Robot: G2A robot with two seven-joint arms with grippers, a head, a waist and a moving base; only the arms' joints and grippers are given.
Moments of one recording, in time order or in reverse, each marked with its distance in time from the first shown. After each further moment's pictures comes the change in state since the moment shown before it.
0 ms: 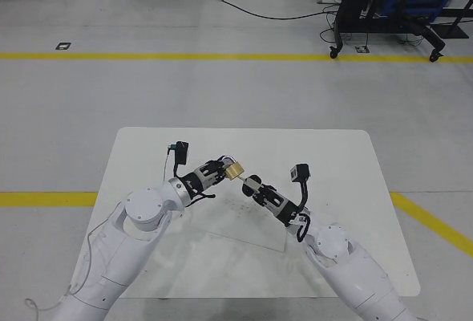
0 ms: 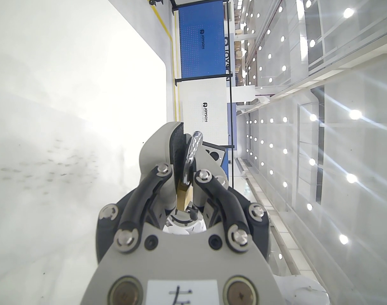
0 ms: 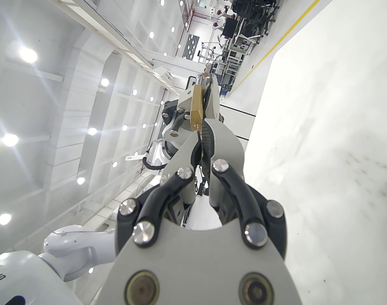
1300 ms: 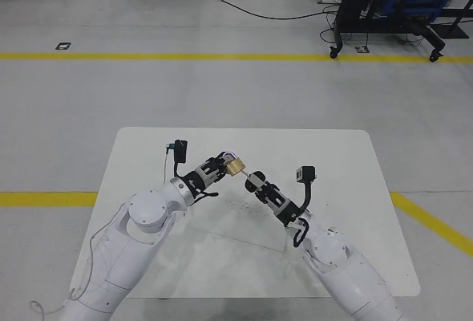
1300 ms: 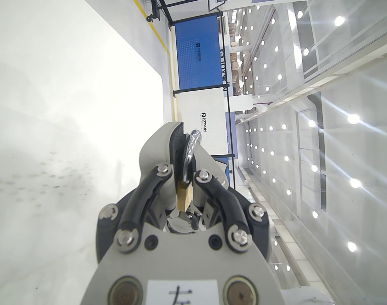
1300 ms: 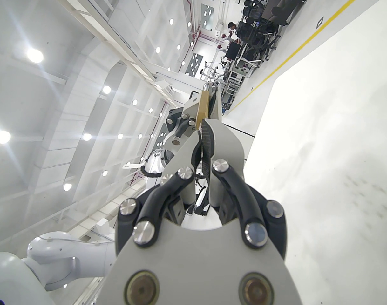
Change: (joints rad) left arm 0.023 -0.024 -0.010 -0.036 0.042 0.003 0.072; right arm -0.041 -0.030 0.021 -0.021 -0.110 -0.053 -0.135
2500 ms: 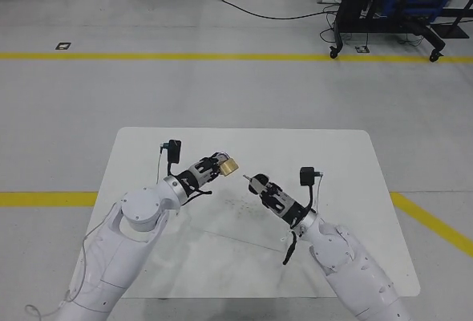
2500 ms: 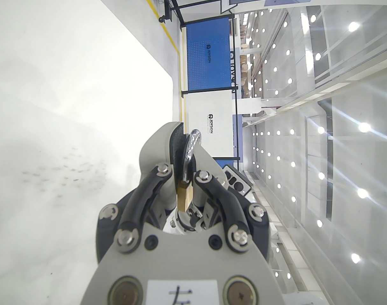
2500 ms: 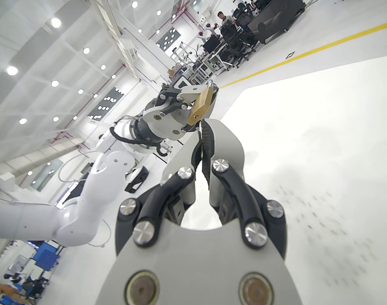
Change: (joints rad) left arm 0.020 -0.002 -0.051 -0.009 0.024 0.065 -0.044; right arm -0.033 0.006 0.074 -0.051 -0.549 -0.051 -0.108
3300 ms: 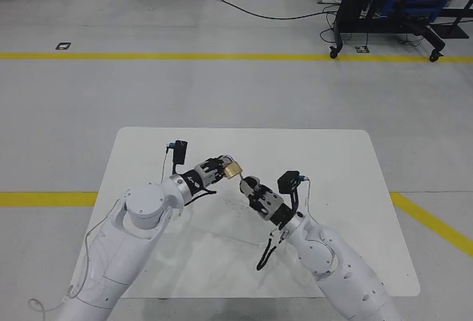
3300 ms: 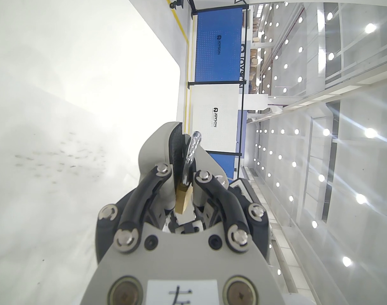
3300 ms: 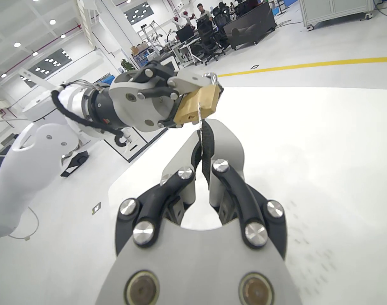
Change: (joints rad) left arm -0.036 -0.009 0.010 0.001 -0.010 0.093 -0.028; right arm 0.004 -0.024 -0.071 -0.021 -0.277 0.130 -0.143
